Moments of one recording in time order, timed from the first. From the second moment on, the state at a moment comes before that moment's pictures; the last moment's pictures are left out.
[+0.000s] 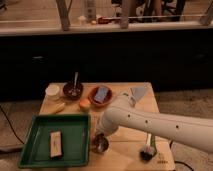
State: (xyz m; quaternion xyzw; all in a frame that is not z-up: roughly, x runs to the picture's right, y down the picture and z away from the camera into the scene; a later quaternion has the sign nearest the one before) arm -0.025 0.218 0.687 -0.12 -0.33 -0.59 0.73
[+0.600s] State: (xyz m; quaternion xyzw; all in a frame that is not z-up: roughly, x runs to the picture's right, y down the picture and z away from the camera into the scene) arm -0.017 0.231 0.686 -0.15 -0.34 -0.57 0.73
